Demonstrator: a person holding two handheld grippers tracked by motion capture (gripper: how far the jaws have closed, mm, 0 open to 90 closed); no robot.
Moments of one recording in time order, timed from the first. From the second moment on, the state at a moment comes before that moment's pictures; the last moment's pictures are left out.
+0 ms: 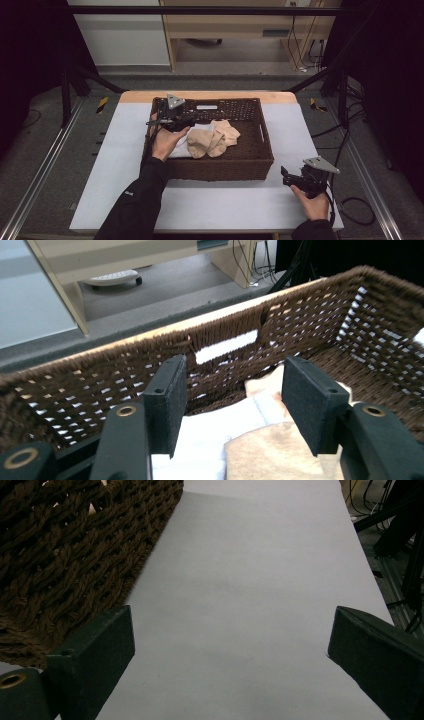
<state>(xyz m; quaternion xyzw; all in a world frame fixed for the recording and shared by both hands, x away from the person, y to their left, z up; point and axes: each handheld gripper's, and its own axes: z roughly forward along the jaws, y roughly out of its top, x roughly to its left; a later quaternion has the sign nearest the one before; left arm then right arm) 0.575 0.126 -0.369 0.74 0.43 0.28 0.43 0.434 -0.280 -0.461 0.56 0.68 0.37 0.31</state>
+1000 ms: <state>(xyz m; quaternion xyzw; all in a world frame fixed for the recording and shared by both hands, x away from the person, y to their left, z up) 0.582 0.115 -0.420 0.81 0.43 0.21 0.34 0.436 -0.277 -0.463 0.56 0.69 0.36 0.31</state>
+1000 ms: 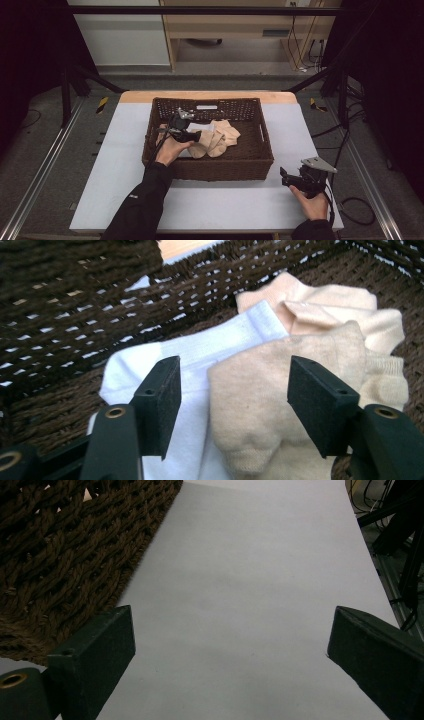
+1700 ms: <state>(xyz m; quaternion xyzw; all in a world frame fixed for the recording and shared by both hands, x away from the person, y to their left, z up) 0.580 0.112 -0.425 0.84 0.43 0.17 0.30 0.437 -0.276 -0.464 0.55 0.69 0.35 0.31</state>
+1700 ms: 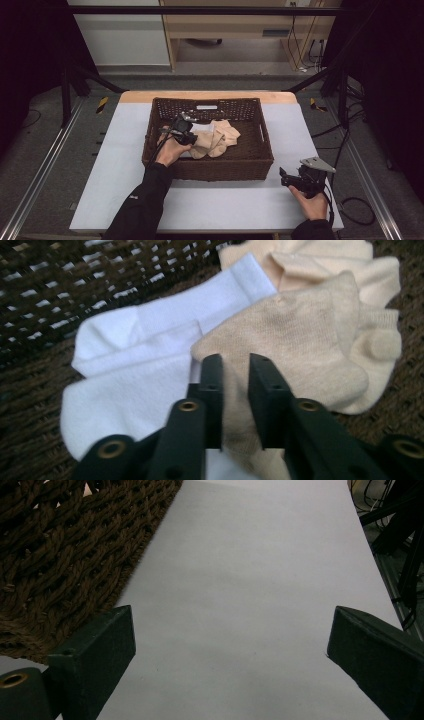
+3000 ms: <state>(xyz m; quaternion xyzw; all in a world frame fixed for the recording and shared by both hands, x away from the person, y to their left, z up) 0.532 0.125 -0.338 0.71 0.34 0.28 0.55 0.435 -0.279 -0.462 0.56 0.68 0.36 0.31</state>
